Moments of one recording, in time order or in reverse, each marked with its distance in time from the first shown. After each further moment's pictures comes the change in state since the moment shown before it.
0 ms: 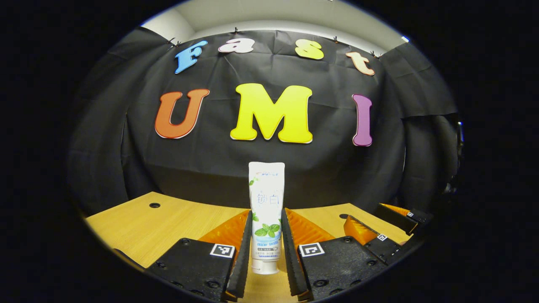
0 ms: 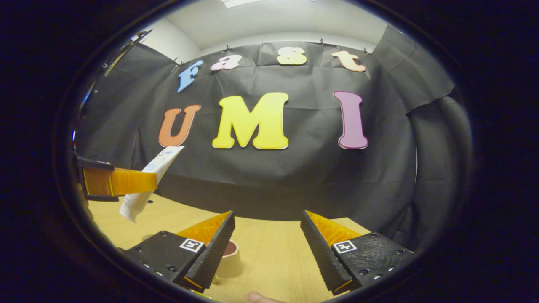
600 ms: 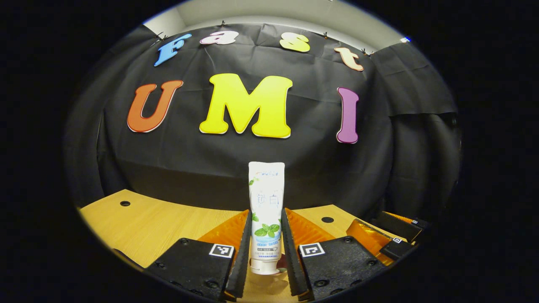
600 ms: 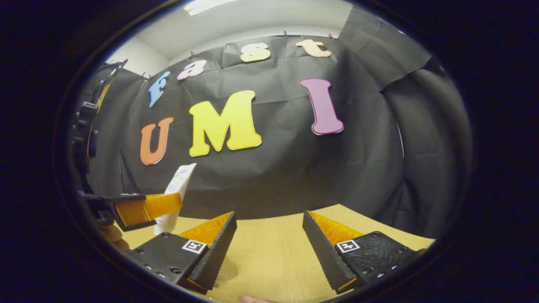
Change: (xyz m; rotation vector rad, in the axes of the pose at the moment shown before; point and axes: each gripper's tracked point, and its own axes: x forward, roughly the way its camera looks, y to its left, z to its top) left arm 0.054 -0.049 -0.026 -0.019 0.048 -0.101; right arm 0.004 -0.035 -0.005 0.210 0.052 -0.055
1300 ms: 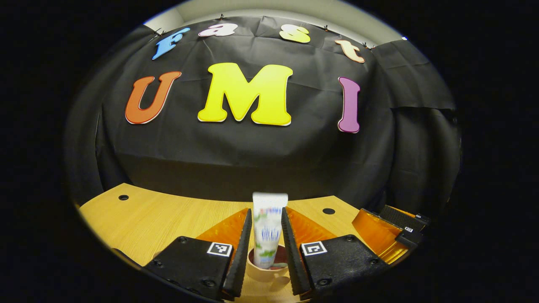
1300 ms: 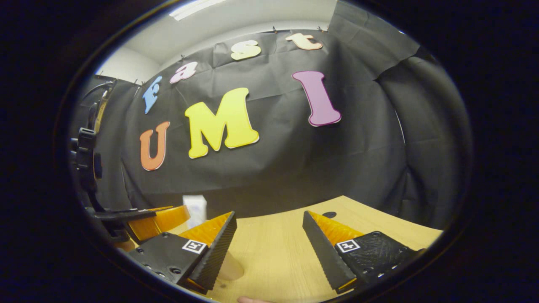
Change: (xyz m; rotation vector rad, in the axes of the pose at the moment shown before) left arm -0.001 -0.001 -0.011 -0.006 0.043 -0.008; right arm 0.001 -0.003 -0.004 0.051 0.025 0.013
